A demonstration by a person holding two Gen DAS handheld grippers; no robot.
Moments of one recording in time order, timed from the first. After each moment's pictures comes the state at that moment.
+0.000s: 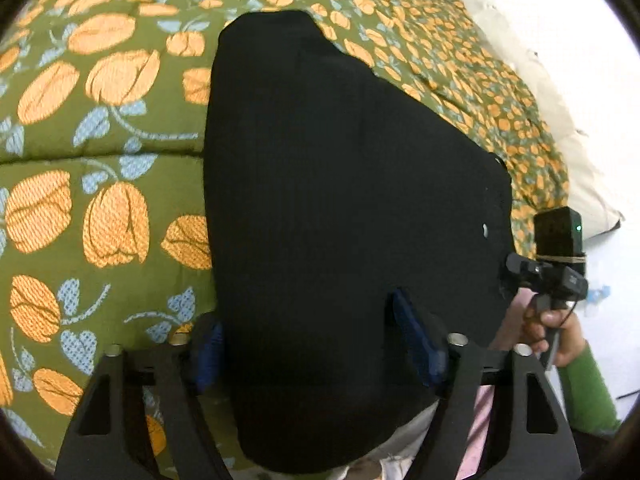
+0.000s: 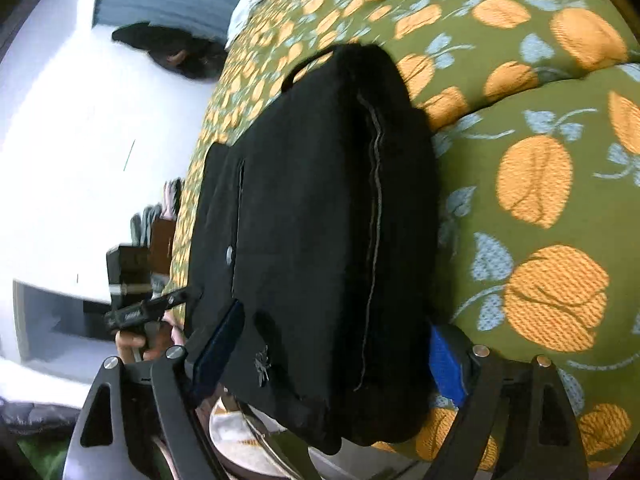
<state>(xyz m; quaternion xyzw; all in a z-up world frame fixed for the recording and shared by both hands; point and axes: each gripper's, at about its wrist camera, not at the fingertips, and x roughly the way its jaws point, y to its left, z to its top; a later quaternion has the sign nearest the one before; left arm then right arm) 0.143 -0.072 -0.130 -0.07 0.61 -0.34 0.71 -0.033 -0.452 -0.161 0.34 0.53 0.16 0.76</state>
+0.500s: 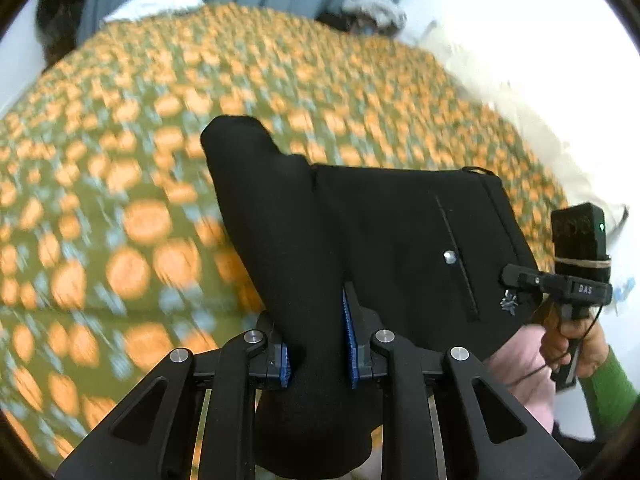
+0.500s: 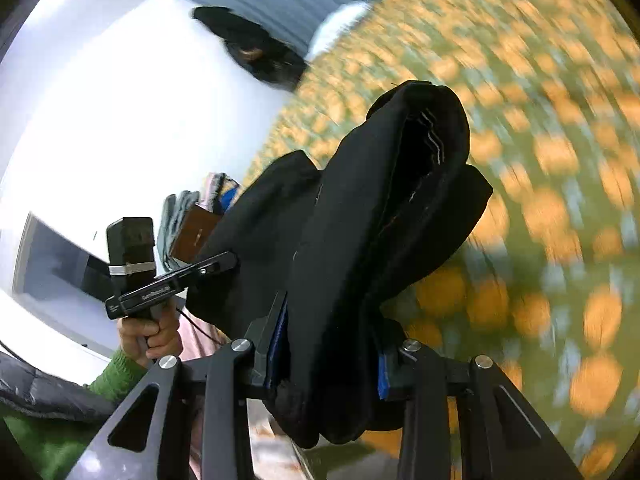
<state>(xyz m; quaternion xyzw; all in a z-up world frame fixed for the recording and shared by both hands) 0.175 -0.056 -0.014 -0.04 0.47 -0.33 0.82 0.015 -0.389 -0.047 0.26 0.42 0.23 0.84</state>
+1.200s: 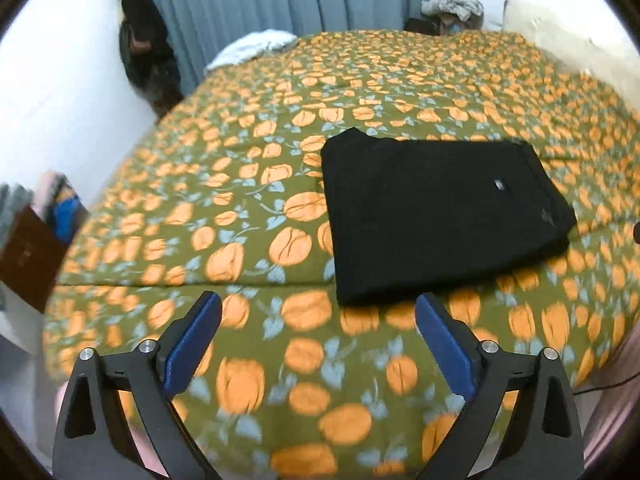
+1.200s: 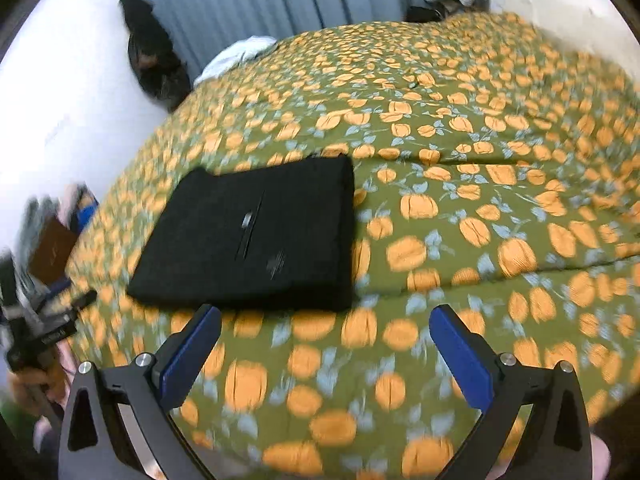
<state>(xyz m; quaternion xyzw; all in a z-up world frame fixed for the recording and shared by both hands) 0.115 -0.030 -0.036 0.13 0.41 -0.10 0.90 -0.035 -0.348 -0.039 0.07 0.44 -0.06 0.89</state>
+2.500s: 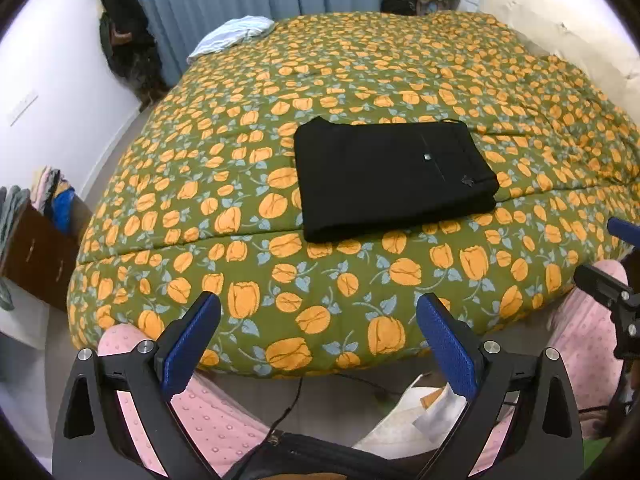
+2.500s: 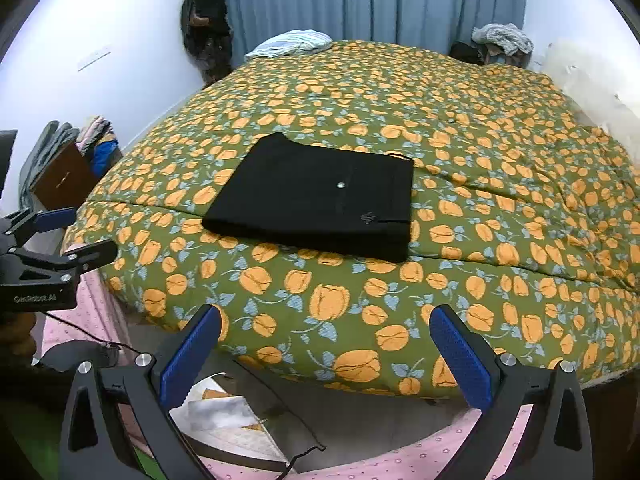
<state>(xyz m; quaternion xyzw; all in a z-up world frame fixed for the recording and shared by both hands) 0.038 -0.025 0.039 0.14 0.46 -0.14 0.86 -0.134 -0.258 0.028 -0.01 0.45 -0.03 0.89</state>
